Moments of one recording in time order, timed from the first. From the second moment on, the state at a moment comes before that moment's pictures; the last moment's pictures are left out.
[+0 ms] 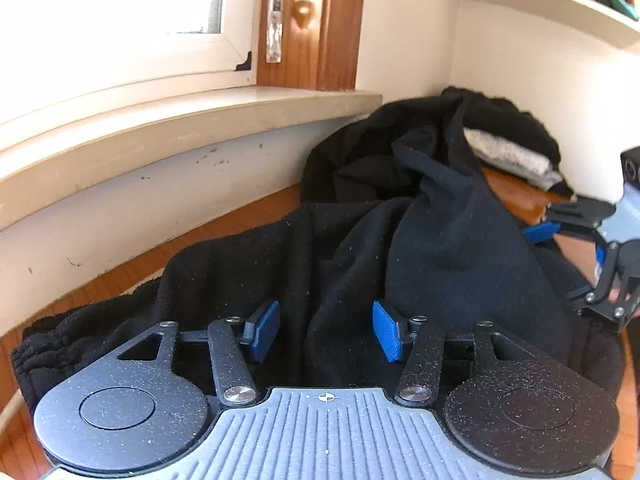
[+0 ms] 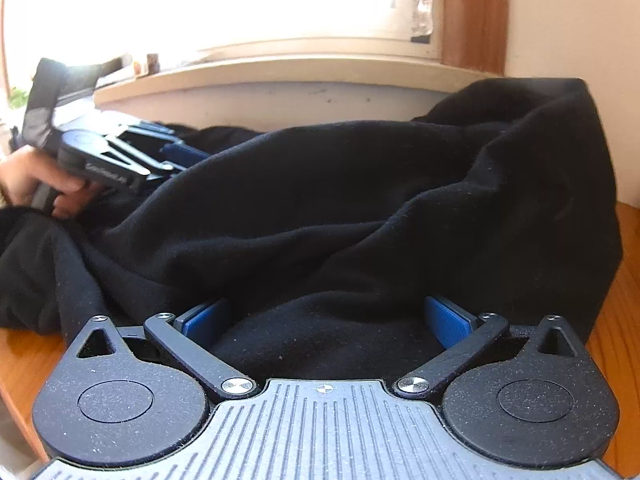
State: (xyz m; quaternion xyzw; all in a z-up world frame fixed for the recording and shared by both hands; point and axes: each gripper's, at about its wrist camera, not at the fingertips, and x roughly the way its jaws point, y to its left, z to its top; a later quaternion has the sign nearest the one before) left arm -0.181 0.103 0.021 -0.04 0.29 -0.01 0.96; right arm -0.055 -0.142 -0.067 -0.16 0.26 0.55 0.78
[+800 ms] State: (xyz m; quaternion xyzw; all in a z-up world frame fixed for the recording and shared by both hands) left arm -0.179 0.096 0.021 -0.01 0.30 -0.01 0.96; right arm 0.105 -0.064 0.015 -0.28 0.24 0.33 0.87
